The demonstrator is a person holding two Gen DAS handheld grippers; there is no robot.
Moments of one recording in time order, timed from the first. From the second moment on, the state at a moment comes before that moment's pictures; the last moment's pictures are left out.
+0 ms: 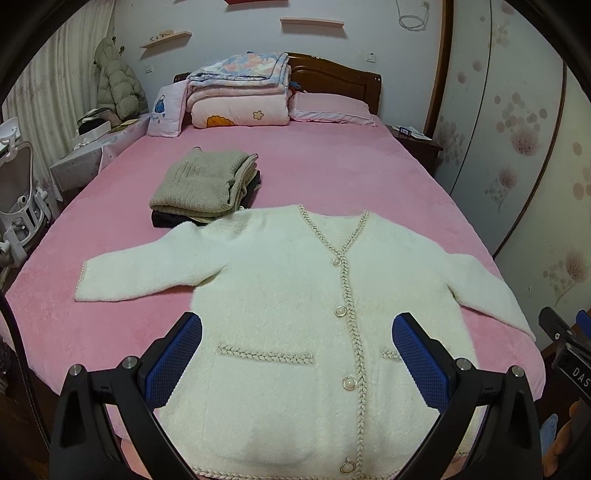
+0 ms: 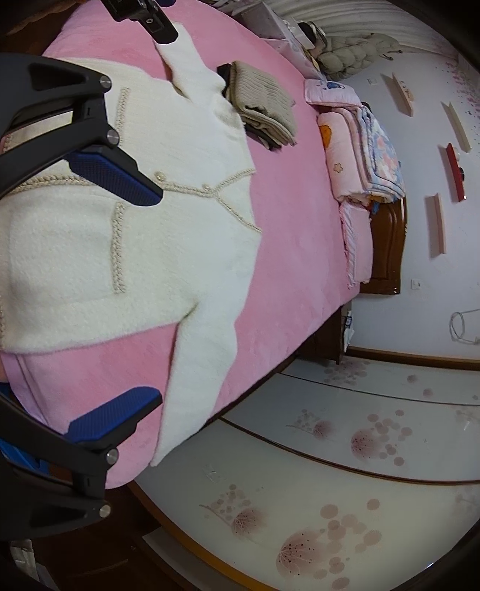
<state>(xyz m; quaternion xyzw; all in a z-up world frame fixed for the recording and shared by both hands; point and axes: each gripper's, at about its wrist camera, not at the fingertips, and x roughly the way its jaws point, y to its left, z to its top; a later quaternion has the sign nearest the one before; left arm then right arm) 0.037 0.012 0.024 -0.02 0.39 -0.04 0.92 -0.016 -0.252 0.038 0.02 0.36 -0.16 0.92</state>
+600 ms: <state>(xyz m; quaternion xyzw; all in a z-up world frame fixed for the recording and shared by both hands) 0.059 -0.022 0.045 0.02 0.38 -0.05 0.92 -0.013 -0.303 0.044 0.06 0.34 -0.19 0.92</state>
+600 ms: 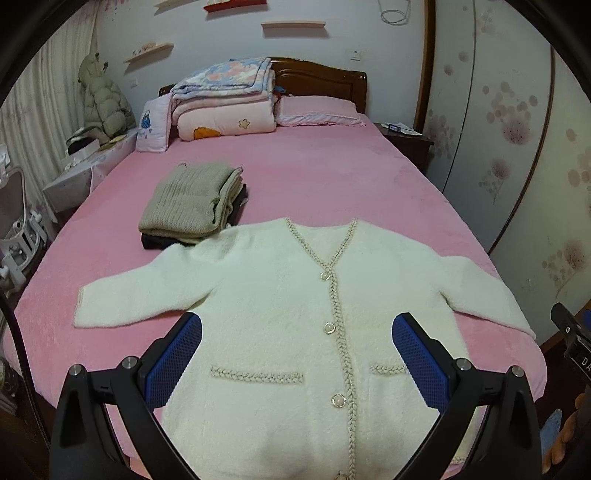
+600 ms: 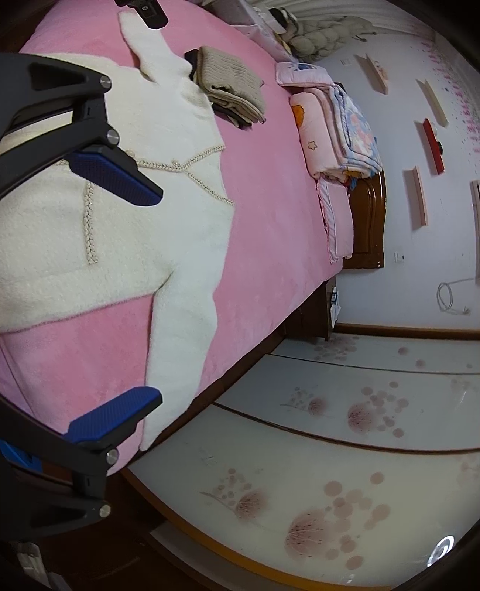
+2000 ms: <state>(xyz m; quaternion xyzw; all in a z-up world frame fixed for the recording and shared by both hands) 0.189 -0.338 -0.098 0.09 0.38 -0.16 0.91 0.001 -0.629 -0.186 0.45 0.39 -0.24 0.77</state>
